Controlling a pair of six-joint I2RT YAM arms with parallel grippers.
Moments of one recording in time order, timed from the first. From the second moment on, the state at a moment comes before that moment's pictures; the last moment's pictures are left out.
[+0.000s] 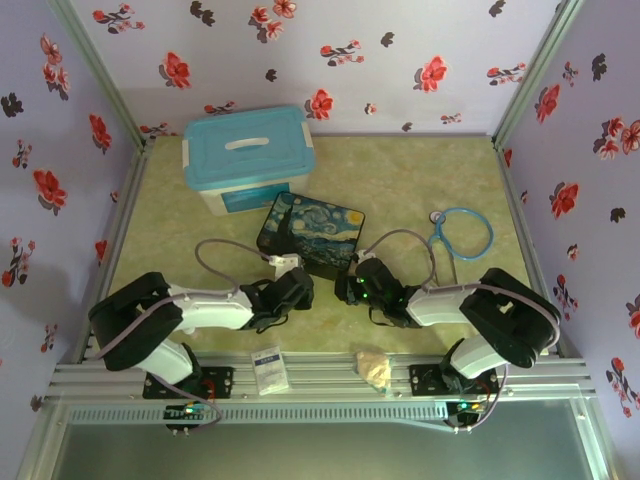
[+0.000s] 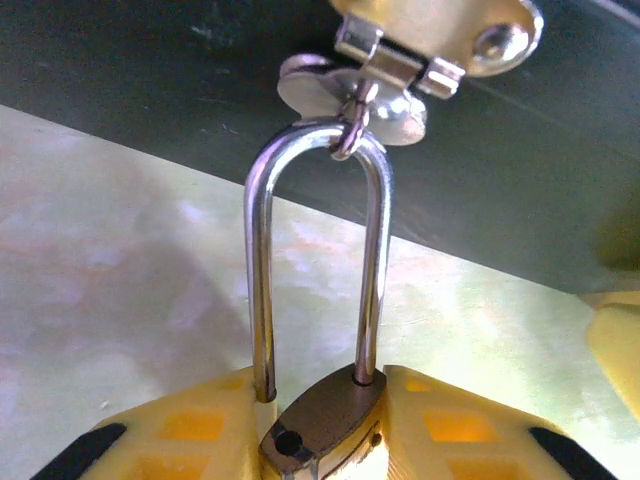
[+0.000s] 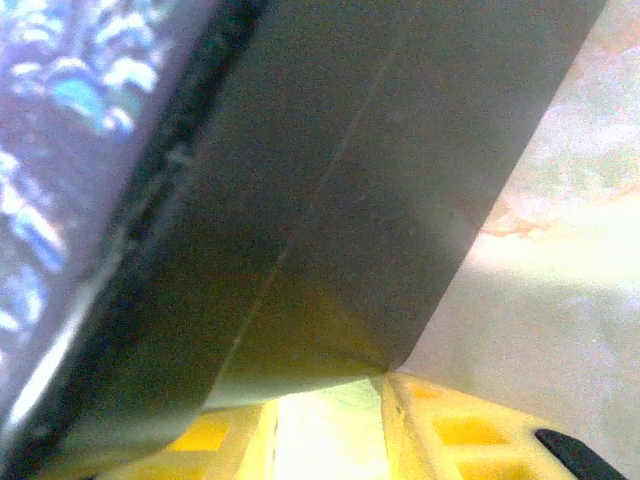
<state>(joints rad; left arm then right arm) -1.07 1.51 0.59 0.02 -0.36 -0.92 0.84 1.49 0.39 0.37 0.01 0.72</state>
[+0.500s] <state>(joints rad) -1.10 1.63 0.79 -0.27 -0.46 -0.88 0.84 1.49 0.40 0.39 0.01 0.73</state>
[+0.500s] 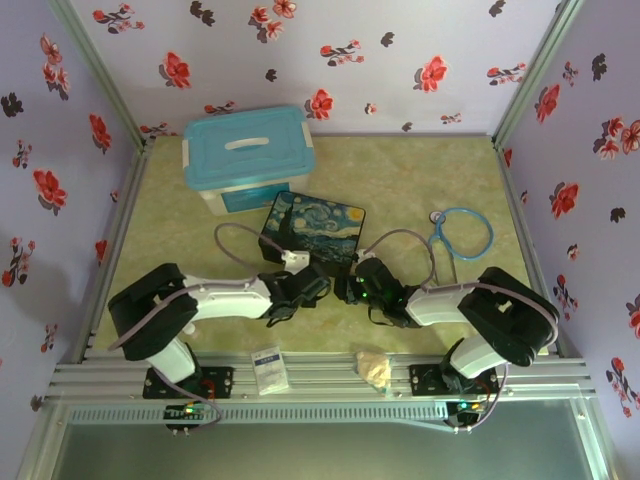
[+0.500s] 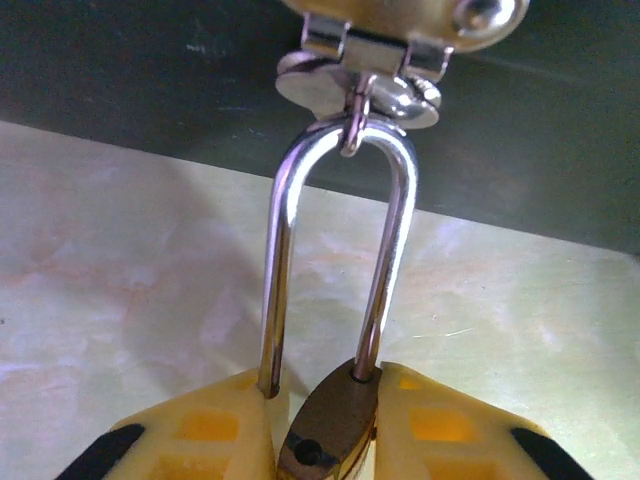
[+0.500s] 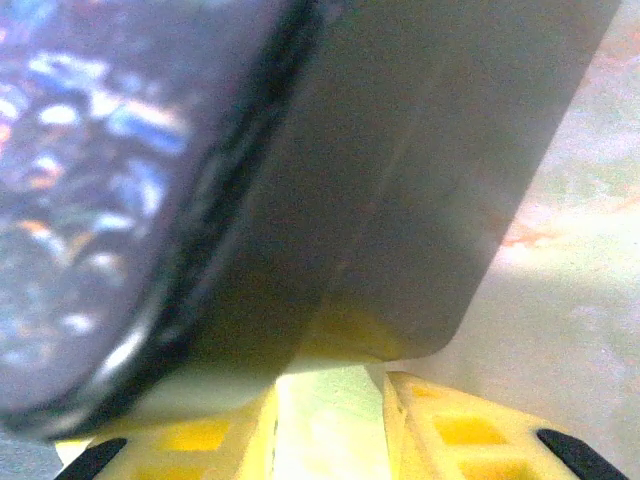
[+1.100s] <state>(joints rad) -1.13 1.70 0.86 -0.40 -0.53 -0.86 0.84 1.50 0.40 0.39 0.01 0.74</state>
